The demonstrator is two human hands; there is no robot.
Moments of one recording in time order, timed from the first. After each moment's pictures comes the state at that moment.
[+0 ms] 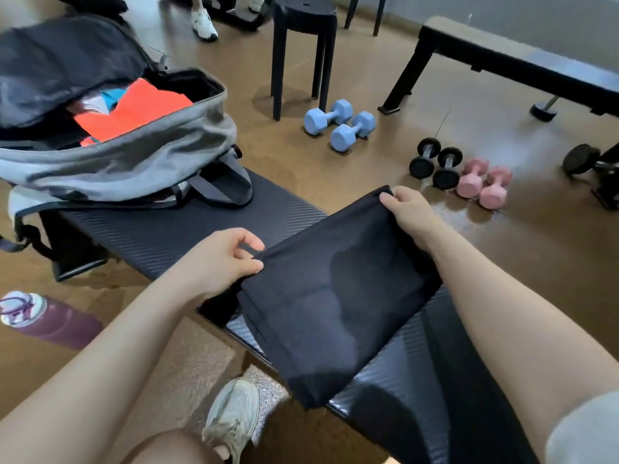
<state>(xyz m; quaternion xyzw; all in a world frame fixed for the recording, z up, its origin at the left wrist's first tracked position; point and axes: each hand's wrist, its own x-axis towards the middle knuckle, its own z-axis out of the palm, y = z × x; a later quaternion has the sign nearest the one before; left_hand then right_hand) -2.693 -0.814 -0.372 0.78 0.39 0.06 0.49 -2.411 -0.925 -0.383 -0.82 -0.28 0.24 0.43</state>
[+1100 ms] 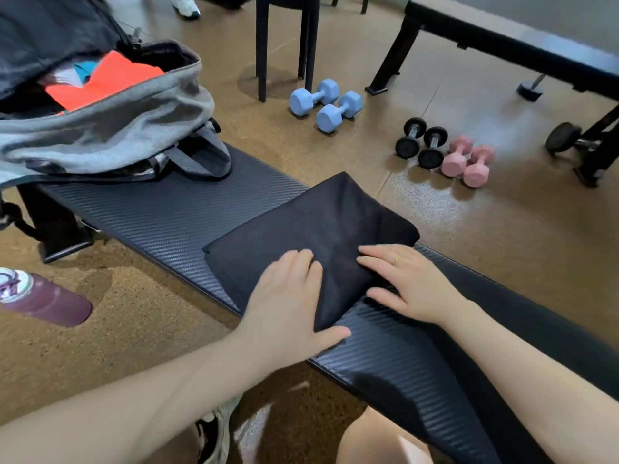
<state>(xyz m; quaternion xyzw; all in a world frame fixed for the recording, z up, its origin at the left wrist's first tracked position) -2.675 -0.950 -0.397 0.97 0.20 0.03 0.10 -2.459 -1.069 -0.421 -0.70 -0.71 -0.03 0.08</state>
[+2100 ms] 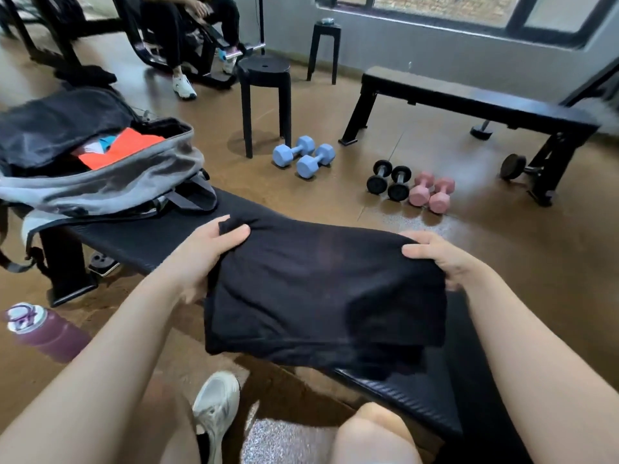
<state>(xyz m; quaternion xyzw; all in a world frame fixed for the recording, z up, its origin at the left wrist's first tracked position) -2.708 -0.933 -0.308 0.61 0.27 0.18 0.73 -2.439 -1.148 -0.325 -0.61 -0.30 0.49 0.55</state>
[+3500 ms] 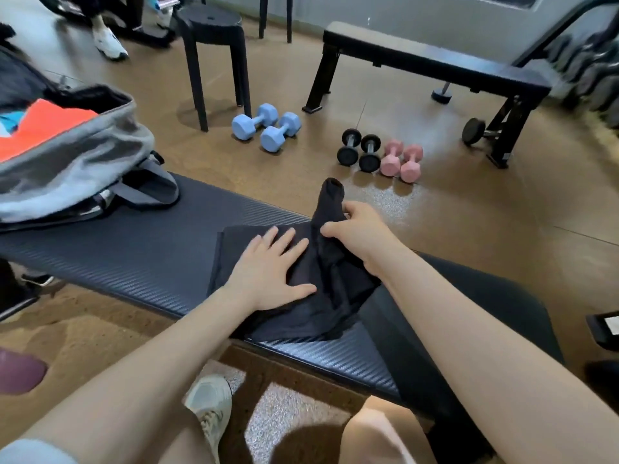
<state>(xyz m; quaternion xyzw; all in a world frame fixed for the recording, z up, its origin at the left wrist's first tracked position) -2.621 -0.927 -0.402 0.98 0.14 -0.06 0.09 -2.517 -1.044 -0.318 -0.83 -0.18 0.27 0.46</state>
